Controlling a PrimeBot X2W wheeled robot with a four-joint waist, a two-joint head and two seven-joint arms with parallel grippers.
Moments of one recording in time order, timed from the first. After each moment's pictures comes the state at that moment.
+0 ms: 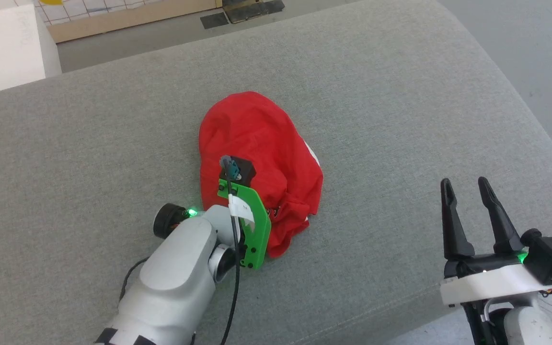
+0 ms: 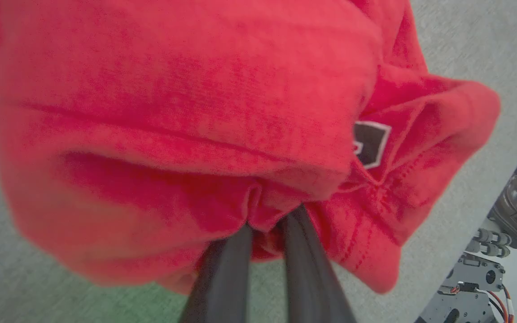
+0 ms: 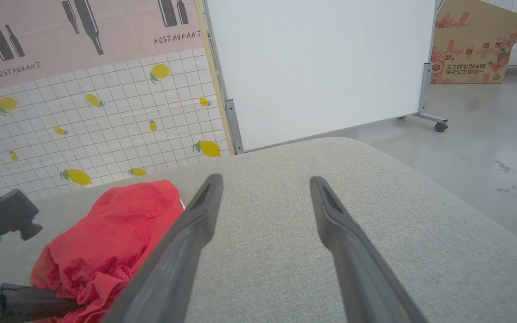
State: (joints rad) left arm -0.65 0.09 -0.60 0.72 -0.50 -0.05 0.54; right arm -0.05 -0.05 0.00 0.05 0.24 0.13 -0.26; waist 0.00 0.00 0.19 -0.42
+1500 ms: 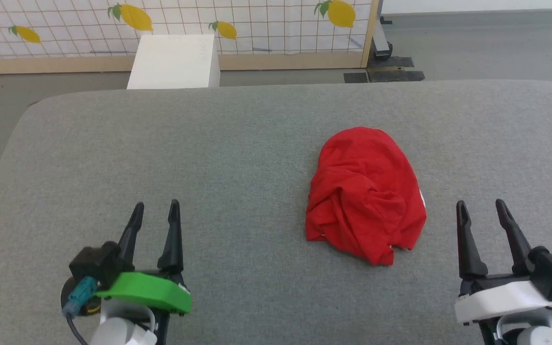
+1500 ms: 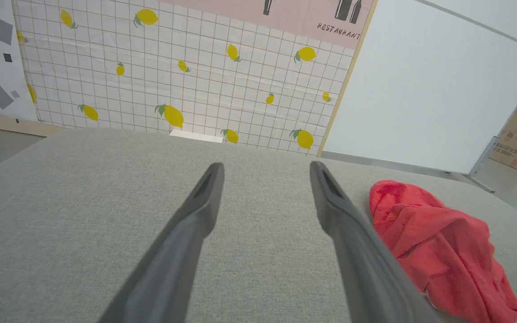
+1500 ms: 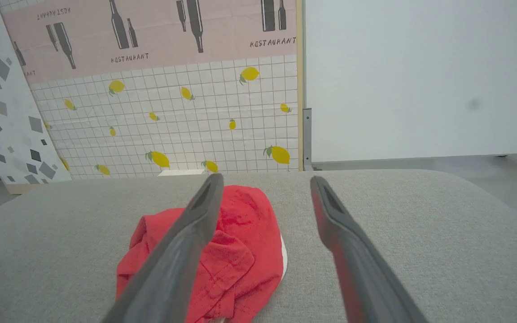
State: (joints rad) left arm -0.09 0.09 -0.07 0.16 -0.33 -0.10 -0.26; right arm 0.01 -0.05 -0.07 0.04 0.13 0.13 -0.23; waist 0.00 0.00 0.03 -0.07
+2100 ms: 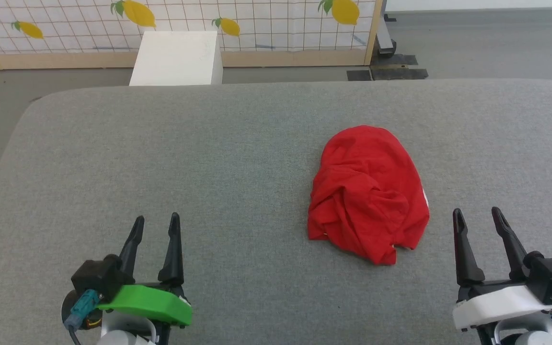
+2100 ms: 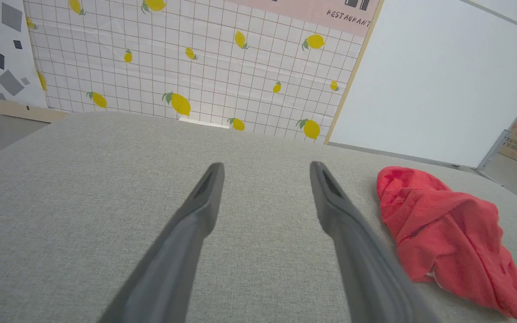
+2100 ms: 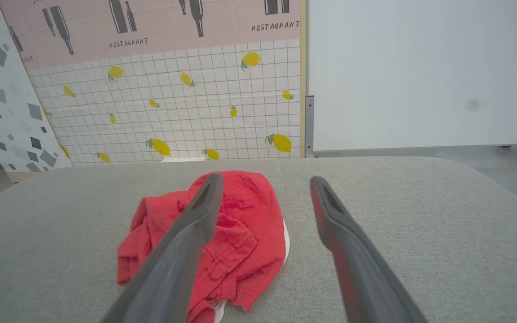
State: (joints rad) left arm -0.04 0.06 -0.03 0.15 -0.29 -0.12 -0.26; right arm 0.03 -0.05 -0.07 0.06 0.12 0.13 -0.22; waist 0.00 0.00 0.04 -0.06
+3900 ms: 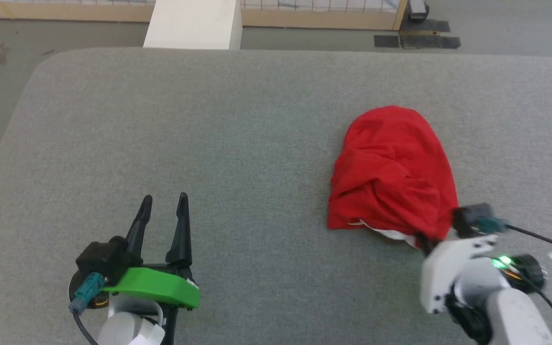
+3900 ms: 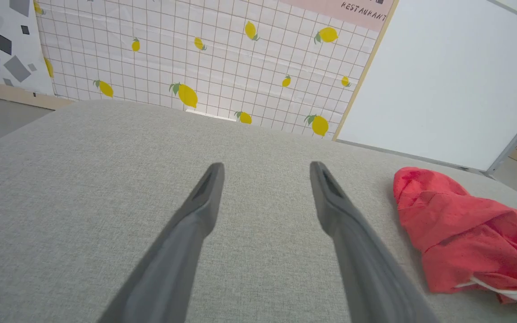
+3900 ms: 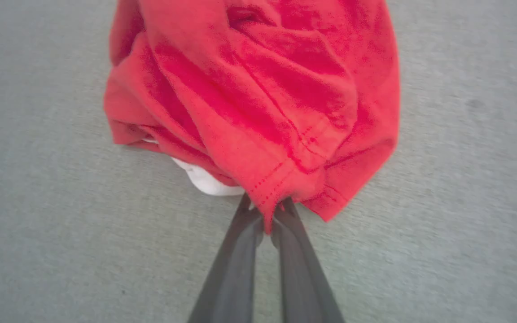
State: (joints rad) left arm -0.10 0.05 -0.06 0.14 -0.30 -0.12 -0.26; right arm -0.16 -0.05 0.02 0.23 0.10 0.13 0.41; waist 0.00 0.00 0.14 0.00
